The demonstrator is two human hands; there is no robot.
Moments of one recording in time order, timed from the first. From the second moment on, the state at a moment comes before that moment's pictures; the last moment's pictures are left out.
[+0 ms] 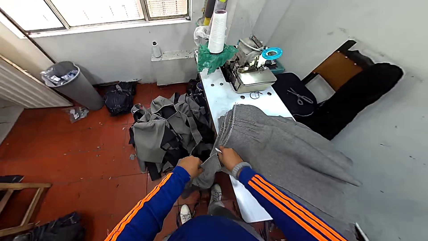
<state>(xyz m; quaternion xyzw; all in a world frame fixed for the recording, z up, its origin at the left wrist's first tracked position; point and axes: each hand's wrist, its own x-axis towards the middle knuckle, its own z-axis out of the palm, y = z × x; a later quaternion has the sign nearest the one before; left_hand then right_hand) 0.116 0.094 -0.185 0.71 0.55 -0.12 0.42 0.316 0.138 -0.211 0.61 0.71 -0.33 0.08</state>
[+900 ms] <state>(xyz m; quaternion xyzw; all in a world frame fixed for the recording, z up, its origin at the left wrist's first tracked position) 0.112 0.113 0.010 0.69 0.43 0.49 0.32 0.582 0.010 0.085 0.75 0.57 -0.06 -0.33</state>
